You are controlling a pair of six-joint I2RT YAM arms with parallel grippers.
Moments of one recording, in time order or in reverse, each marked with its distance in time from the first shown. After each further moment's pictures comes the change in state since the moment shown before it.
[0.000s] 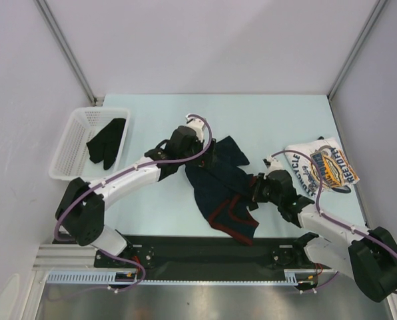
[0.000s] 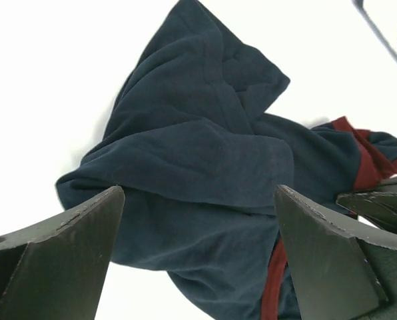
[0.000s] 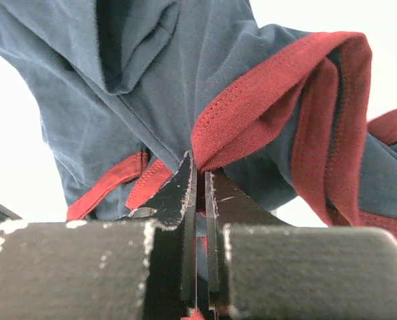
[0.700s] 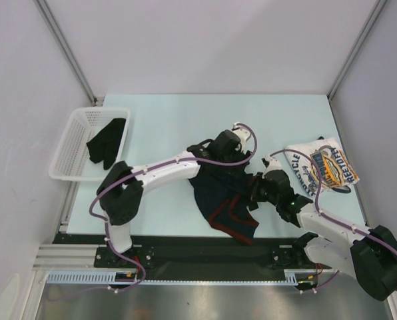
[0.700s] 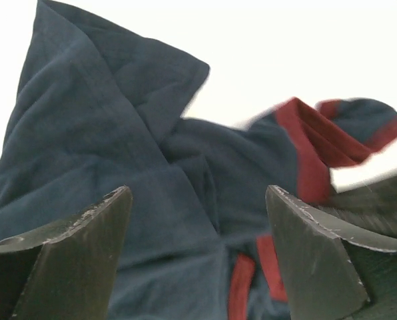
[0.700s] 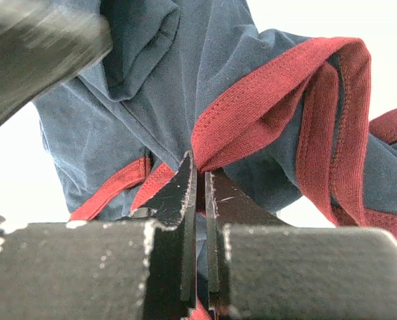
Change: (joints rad) left arm -0.215 0.324 0.340 -0.140 -0.048 0.121; right arm 0.053 0.000 0.016 -0.009 0.082 0.021
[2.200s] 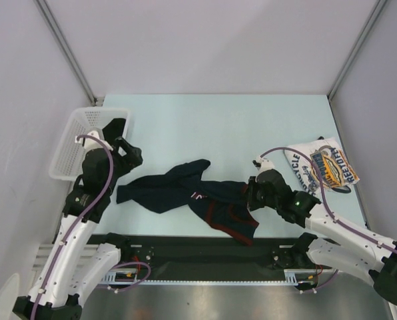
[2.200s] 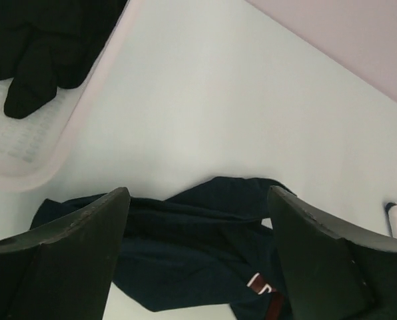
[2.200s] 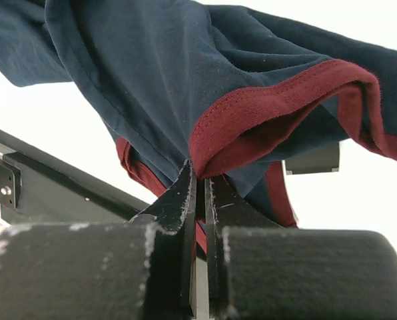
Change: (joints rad) left arm 0.670 -1.140 -0.603 -0.223 -0.166 -0.388; right arm 0.219 -0.134 0.230 -0.481 0.049 0.068
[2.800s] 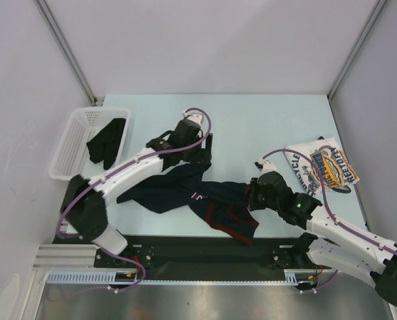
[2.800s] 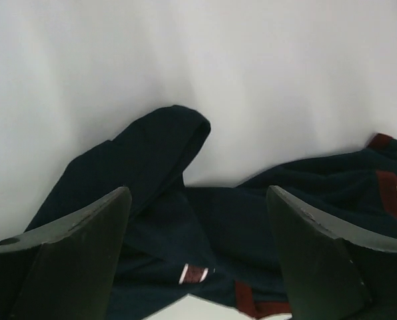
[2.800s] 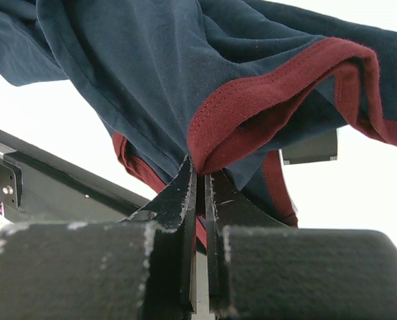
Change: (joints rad) left arm -0.446 0.796 0.396 0.072 0.122 0.156; right arm 0.001 -0.033 -0.023 -0.008 0.021 0.033
